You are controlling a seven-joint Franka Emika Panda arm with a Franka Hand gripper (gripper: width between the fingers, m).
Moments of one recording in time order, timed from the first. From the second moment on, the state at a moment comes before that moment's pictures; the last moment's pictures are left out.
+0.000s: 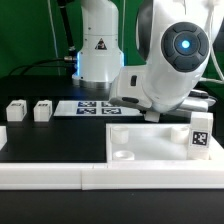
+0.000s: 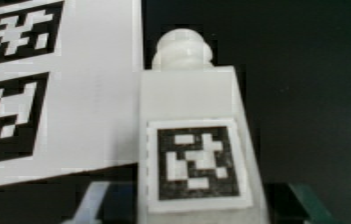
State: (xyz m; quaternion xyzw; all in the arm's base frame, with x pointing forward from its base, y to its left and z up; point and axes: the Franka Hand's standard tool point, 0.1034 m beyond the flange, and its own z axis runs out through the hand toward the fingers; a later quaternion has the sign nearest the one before) arm 0.378 0.098 0.005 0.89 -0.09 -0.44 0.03
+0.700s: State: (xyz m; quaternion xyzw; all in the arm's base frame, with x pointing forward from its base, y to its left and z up) arm 0.419 0.047 0.090 0.91 -0.10 -0.40 -0.01
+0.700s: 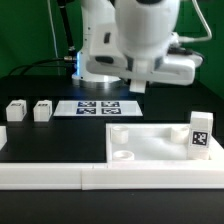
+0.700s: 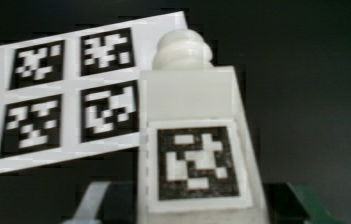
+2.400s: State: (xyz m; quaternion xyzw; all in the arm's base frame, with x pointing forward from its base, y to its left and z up) arm 0.552 -0.002 0.140 0.99 -0.04 0.15 0.00
